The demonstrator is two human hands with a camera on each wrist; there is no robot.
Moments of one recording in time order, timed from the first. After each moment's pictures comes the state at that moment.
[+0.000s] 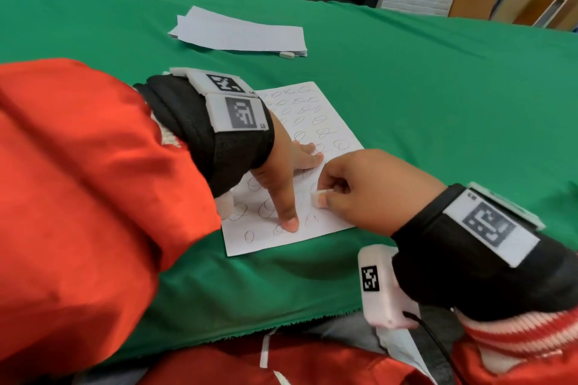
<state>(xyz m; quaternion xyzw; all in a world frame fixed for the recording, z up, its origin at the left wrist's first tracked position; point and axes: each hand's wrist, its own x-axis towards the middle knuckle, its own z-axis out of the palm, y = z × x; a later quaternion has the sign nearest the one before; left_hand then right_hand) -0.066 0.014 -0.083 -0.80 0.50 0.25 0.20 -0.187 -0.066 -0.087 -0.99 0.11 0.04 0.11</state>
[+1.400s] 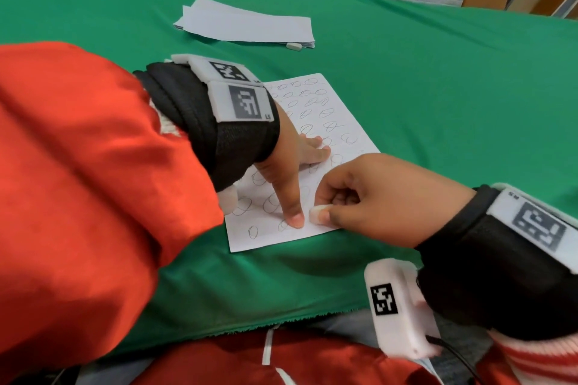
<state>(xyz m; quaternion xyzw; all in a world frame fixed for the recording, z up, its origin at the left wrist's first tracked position) -0.064 0.013 -0.084 -0.80 0.50 0.25 0.21 -0.193 -0.067 -0.090 -0.98 0.09 0.08 0.18</state>
